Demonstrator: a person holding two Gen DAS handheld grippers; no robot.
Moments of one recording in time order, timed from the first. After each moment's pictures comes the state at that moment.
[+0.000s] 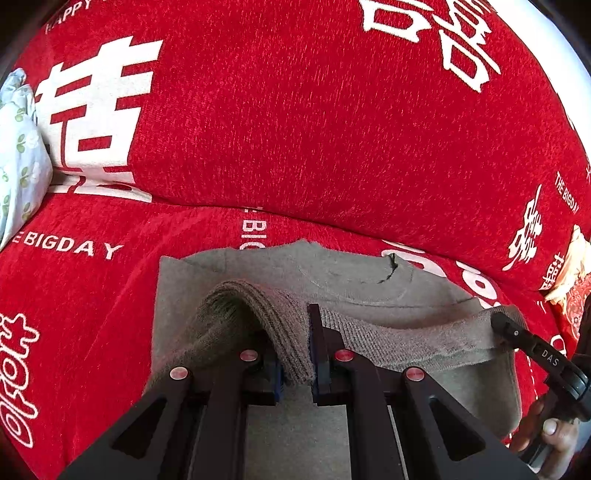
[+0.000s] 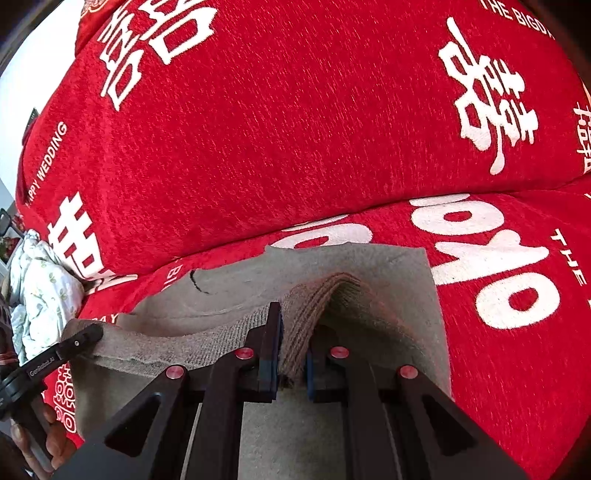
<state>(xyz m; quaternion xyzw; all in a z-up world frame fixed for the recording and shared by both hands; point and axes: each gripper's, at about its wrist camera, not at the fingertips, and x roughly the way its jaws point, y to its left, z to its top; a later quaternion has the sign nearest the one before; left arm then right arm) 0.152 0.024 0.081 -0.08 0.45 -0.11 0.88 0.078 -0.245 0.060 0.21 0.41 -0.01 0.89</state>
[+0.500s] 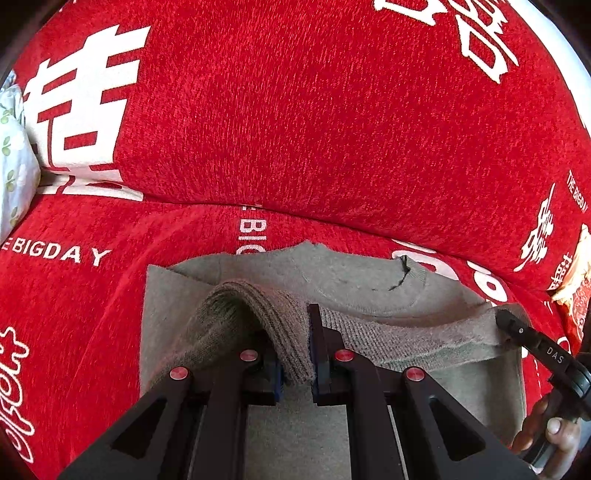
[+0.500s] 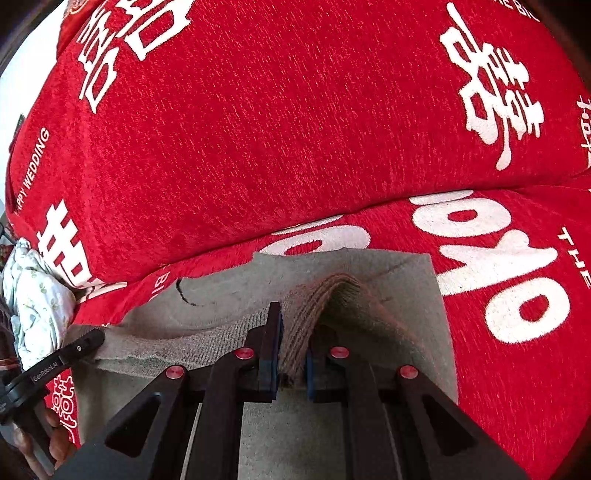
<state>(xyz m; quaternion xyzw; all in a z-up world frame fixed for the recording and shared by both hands) 0.181 0.018 0.066 -0.08 0.47 -0.10 0.87 0.102 -0.250 0.046 0.22 0.41 -0.02 0.88</state>
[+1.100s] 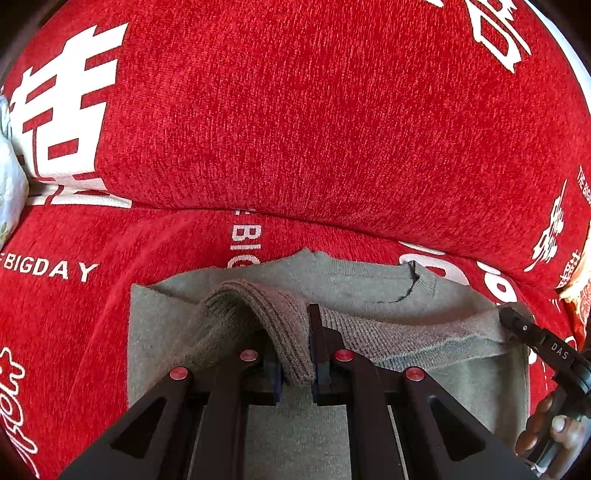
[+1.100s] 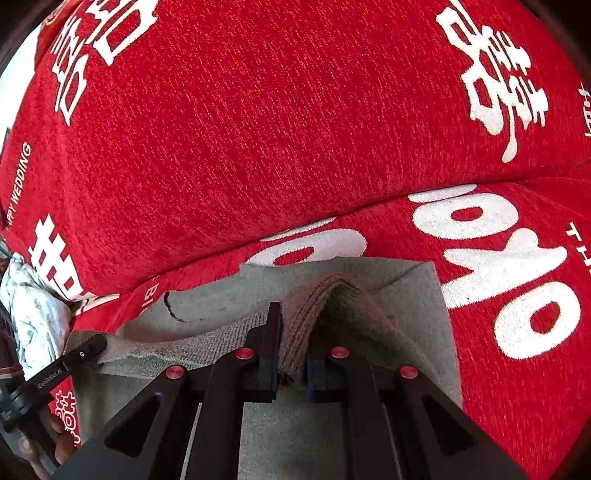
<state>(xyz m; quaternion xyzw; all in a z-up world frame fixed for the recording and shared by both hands) 0.209 0.005 0.055 -0.06 0.48 -0.10 0.87 0.123 -0.261 0.035 0.24 0.43 -0.03 0.87</state>
